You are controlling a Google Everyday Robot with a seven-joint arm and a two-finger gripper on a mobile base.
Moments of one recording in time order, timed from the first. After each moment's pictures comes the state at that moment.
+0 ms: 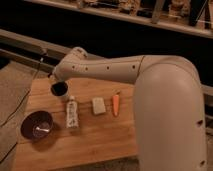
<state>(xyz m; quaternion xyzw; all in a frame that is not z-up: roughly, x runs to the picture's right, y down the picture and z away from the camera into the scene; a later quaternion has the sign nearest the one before) -0.258 -0.052 0.766 -0.21 -0.21 0.43 0.85</state>
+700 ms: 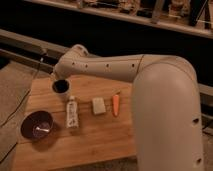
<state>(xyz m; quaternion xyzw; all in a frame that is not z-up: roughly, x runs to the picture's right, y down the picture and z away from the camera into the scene) -0.254 -0.067 0.776 -0.21 -0.21 0.44 0.85</state>
